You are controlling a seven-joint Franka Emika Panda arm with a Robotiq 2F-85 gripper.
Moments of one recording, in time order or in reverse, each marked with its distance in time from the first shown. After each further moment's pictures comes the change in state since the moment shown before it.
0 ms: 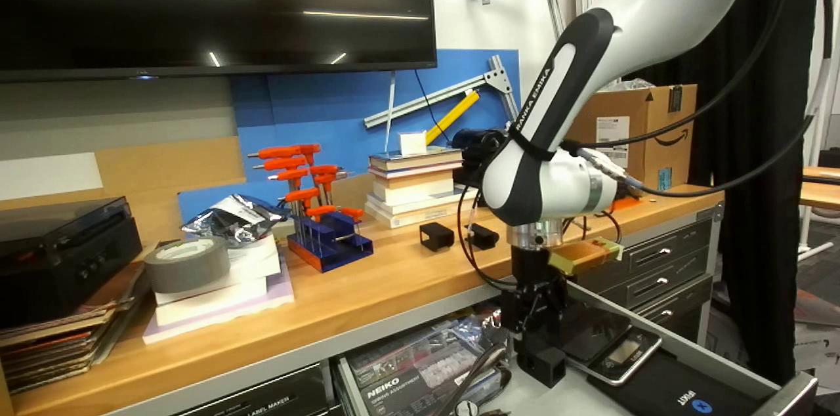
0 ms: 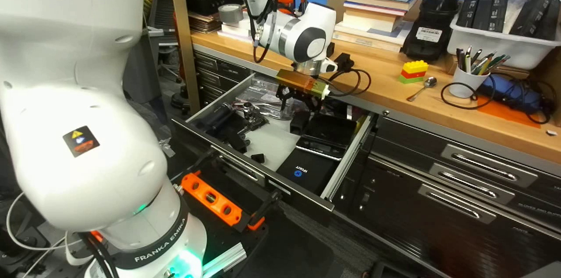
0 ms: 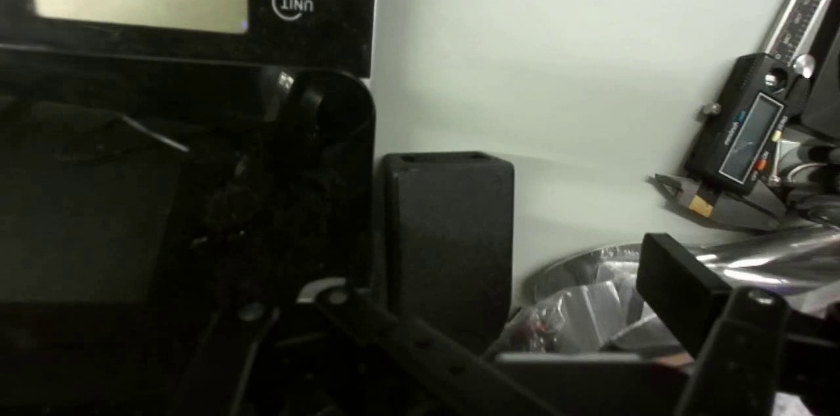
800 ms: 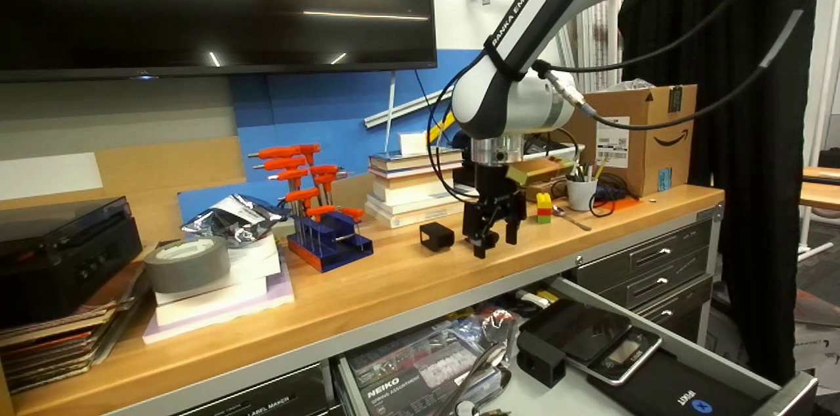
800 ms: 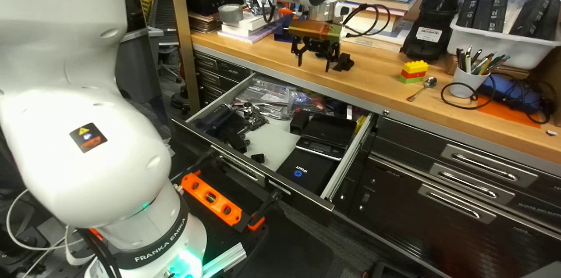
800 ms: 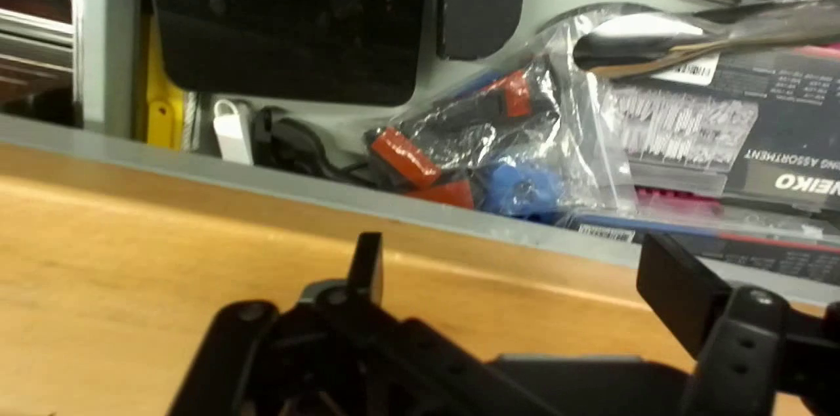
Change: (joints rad) arm 0.056 -0.103 -0.031 0.230 -0.084 -0.153 0.066
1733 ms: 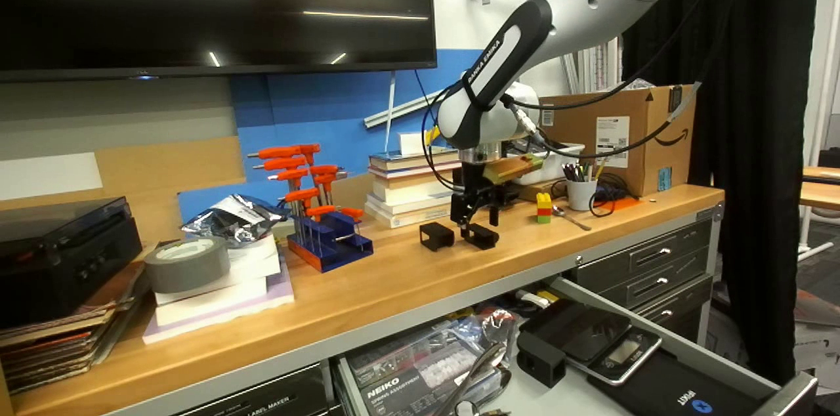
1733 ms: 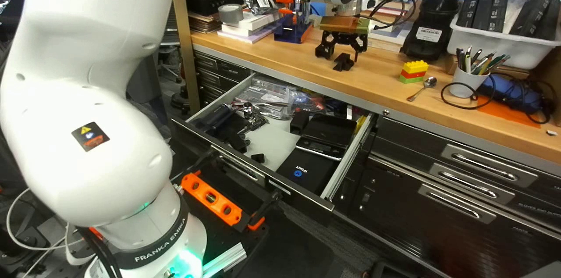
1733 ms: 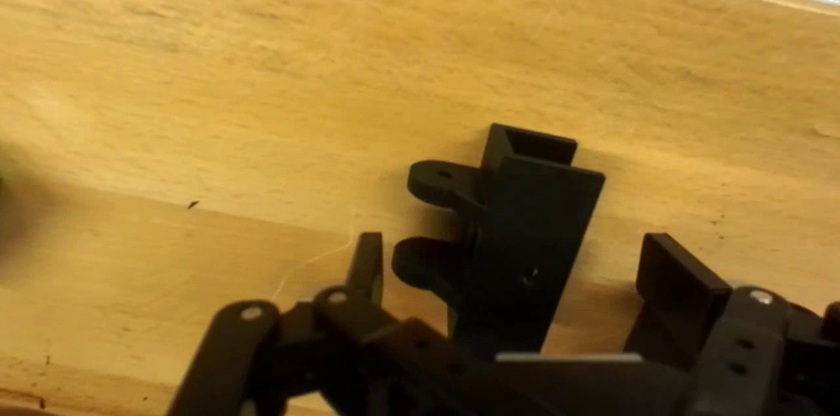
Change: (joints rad) arm 0.013 0.307 -0.068 0.442 -0.060 -0.049 0.028
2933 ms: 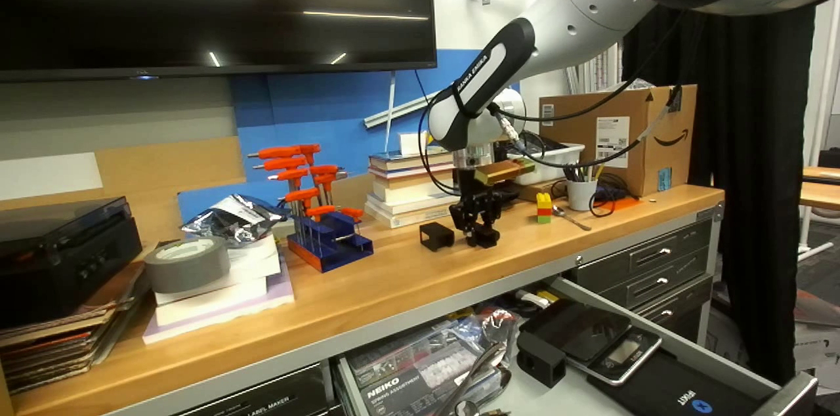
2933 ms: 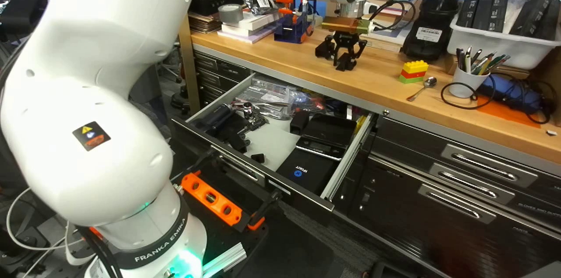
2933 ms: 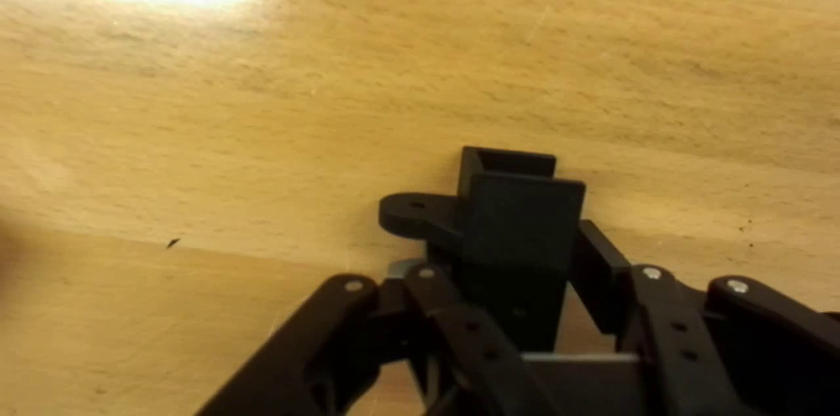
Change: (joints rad) arm 0.008 0.119 -0.005 0.194 0.000 -0.198 0.053
